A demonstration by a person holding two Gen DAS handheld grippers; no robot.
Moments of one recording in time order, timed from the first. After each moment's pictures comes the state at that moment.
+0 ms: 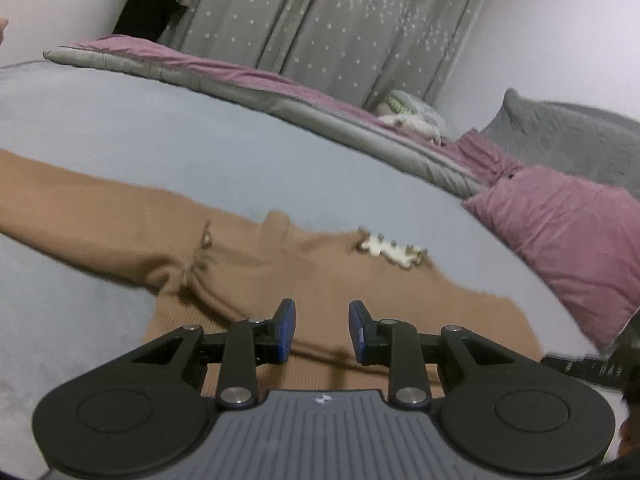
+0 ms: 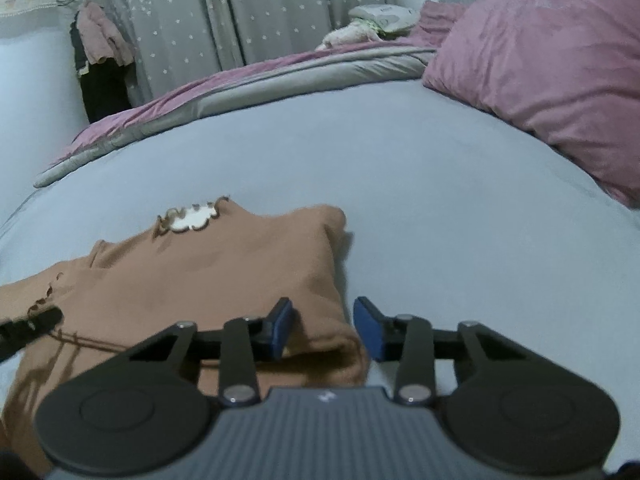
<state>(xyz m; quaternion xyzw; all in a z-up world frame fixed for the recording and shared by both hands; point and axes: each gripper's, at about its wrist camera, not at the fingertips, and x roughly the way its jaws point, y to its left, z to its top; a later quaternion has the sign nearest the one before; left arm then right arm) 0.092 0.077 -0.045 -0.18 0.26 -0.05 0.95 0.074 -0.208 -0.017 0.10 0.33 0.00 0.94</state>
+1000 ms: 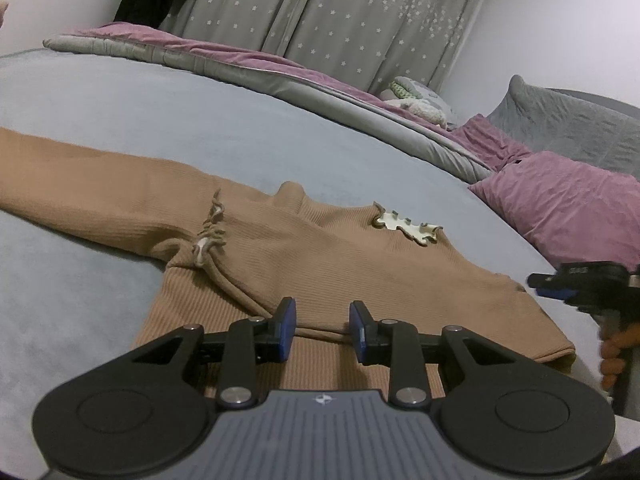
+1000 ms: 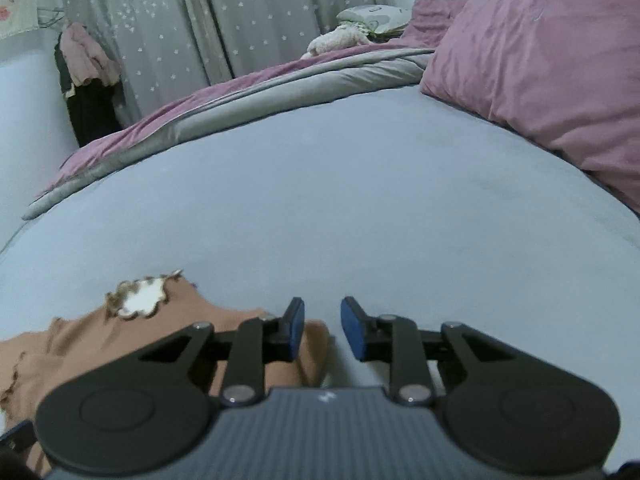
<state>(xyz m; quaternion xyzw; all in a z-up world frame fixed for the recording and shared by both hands) 0.088 0.075 -0.057 -0.19 0.27 -0.05 0.94 0.170 -0.249 -0.022 0.12 0.33 0.00 0.94</state>
